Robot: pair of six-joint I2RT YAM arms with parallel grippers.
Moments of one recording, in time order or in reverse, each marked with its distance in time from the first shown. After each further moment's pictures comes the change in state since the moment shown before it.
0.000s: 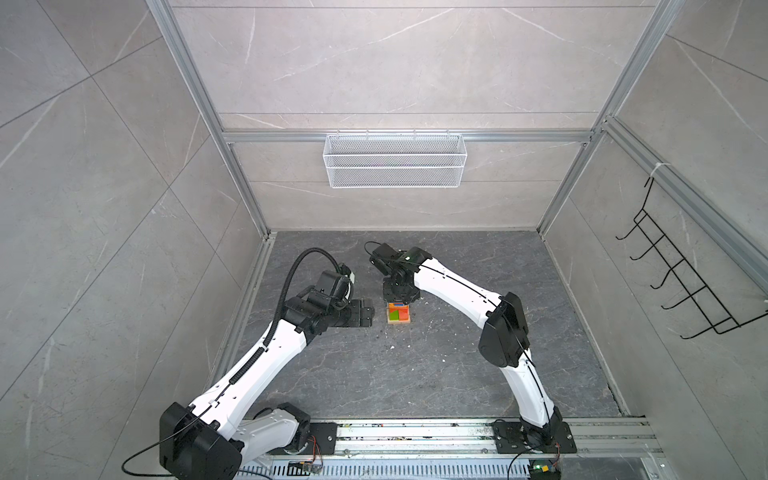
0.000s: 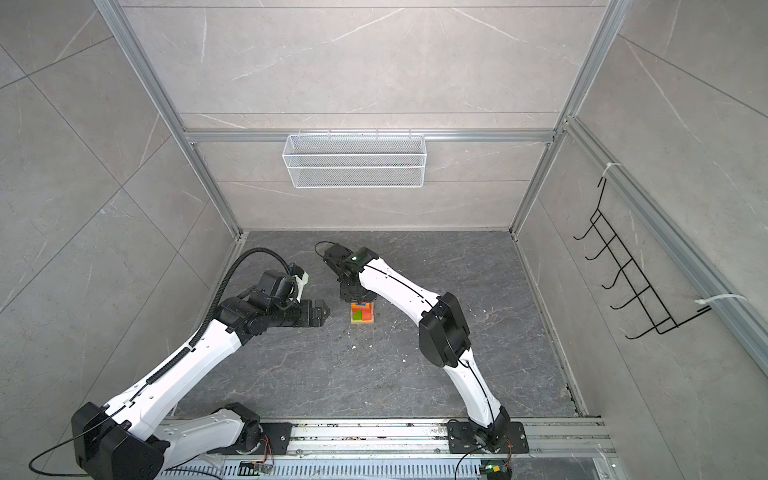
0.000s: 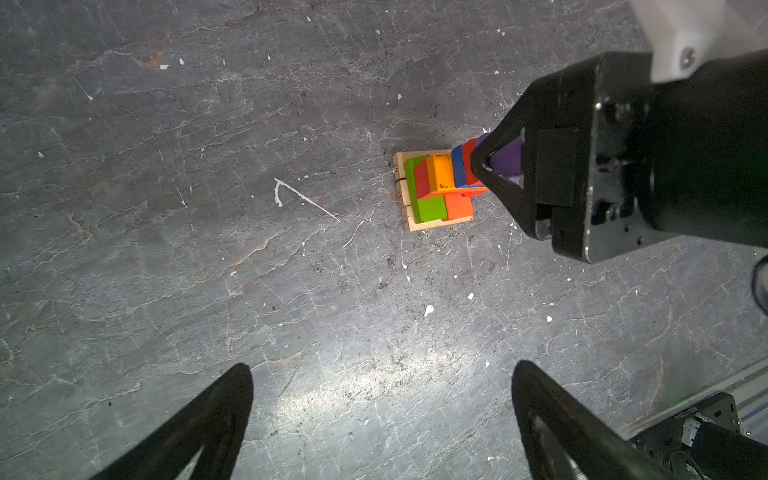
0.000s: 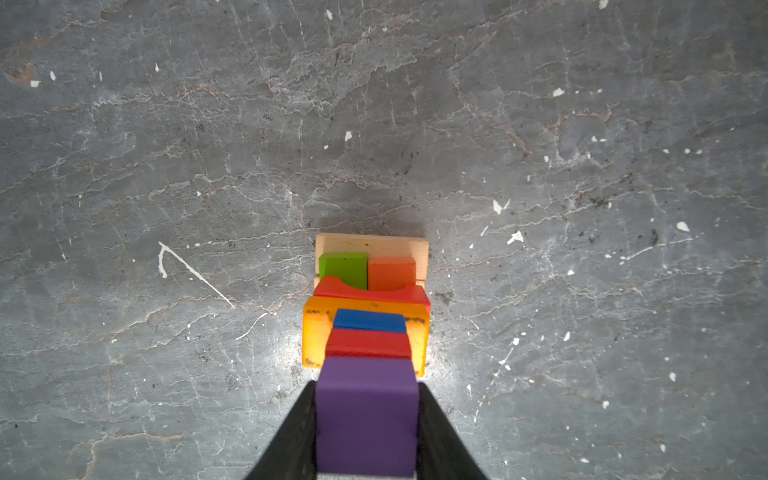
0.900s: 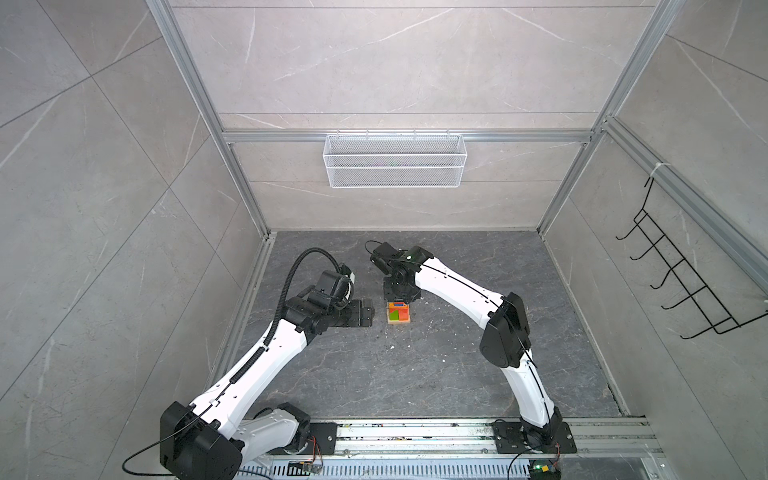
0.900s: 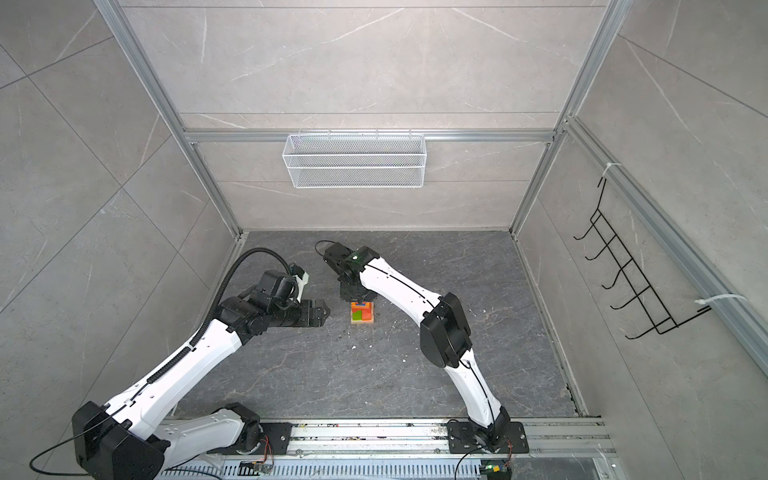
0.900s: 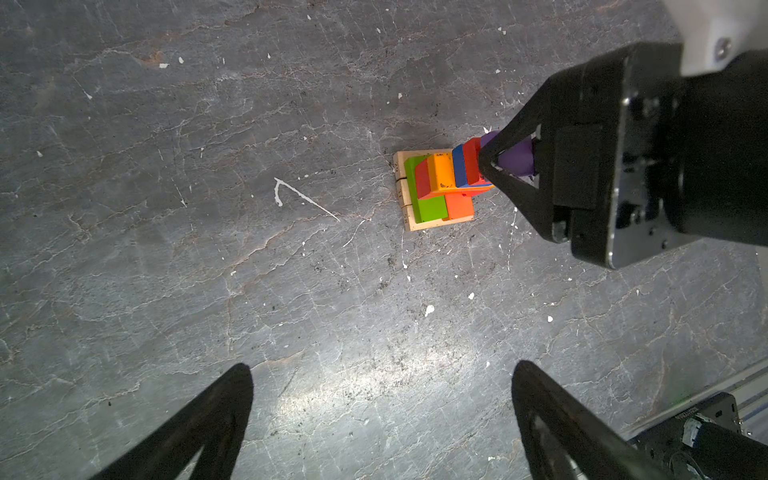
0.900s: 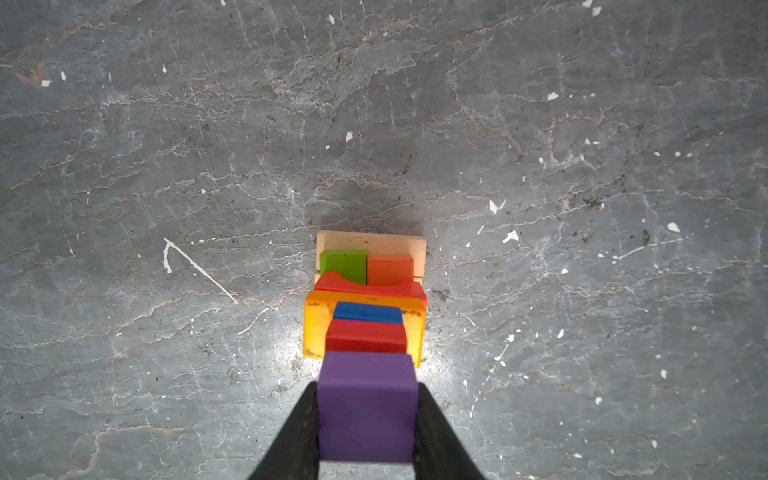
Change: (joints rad) left arm 0.000 0.003 0.000 0.000 0.000 0.000; right arm 0.000 -0.011 0.002 -0.007 0.000 -0.011
